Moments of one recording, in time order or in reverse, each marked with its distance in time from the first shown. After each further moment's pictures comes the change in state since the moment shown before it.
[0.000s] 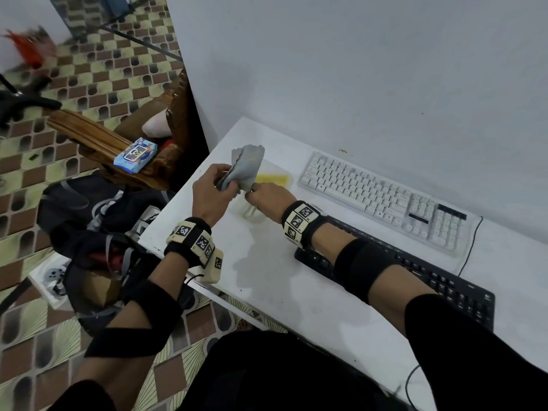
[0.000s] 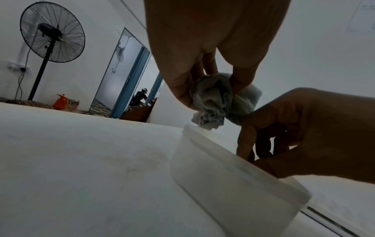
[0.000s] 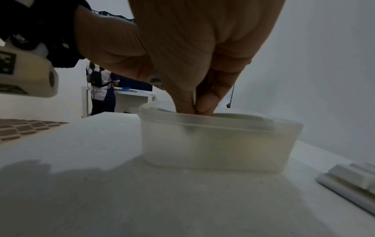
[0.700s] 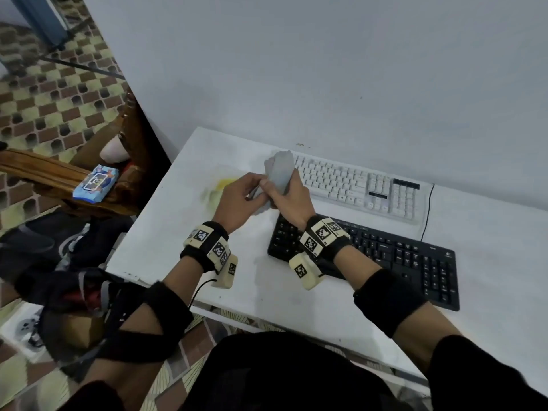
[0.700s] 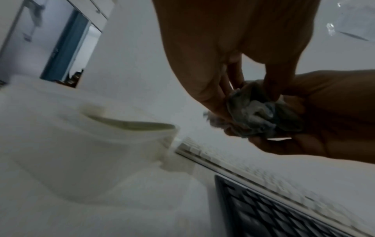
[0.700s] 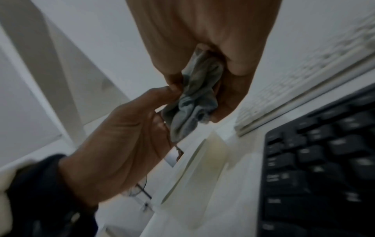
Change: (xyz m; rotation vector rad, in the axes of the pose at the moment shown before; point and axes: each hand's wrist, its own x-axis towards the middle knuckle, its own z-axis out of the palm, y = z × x) left_hand -0.026 0.061 0.085 -0.160 -0.481 0.149; right_hand -0.103 0.037 0.025 1.314 0.687 0.684
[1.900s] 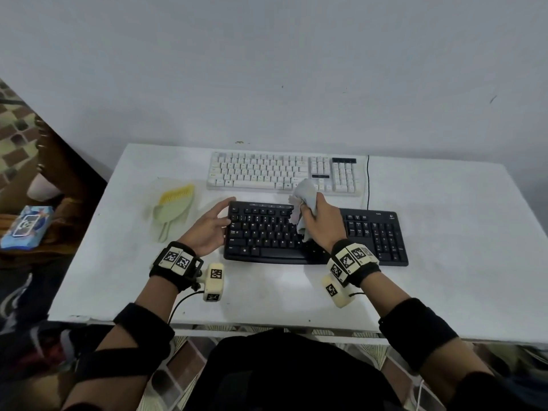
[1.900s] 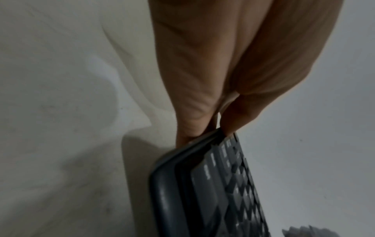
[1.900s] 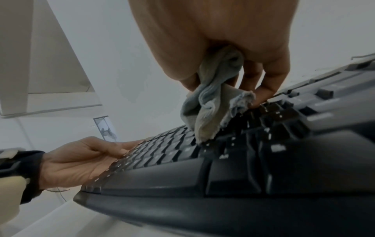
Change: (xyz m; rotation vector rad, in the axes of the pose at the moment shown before) left_hand 0.000 -0.033 0.051 -0.677 -0.419 -0.650; right_hand -0.087 0.089 -0.135 -0.484 0.315 0.023
